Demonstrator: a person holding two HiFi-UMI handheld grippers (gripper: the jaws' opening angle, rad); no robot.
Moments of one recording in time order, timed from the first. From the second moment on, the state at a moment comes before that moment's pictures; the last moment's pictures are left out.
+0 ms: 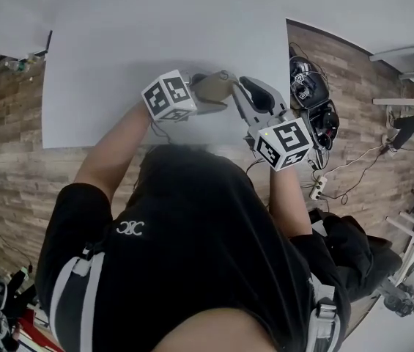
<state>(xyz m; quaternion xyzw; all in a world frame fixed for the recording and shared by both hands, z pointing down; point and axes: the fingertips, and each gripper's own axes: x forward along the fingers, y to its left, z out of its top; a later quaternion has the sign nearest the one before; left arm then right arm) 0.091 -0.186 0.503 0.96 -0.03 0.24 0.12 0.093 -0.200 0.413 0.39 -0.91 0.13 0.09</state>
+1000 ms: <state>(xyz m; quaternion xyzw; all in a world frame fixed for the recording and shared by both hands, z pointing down) 0.083 -0.174 0.484 0.96 -0.06 0.25 0.06 0.054 -0.191 0.398 0.32 -0.93 0.03 0.17</state>
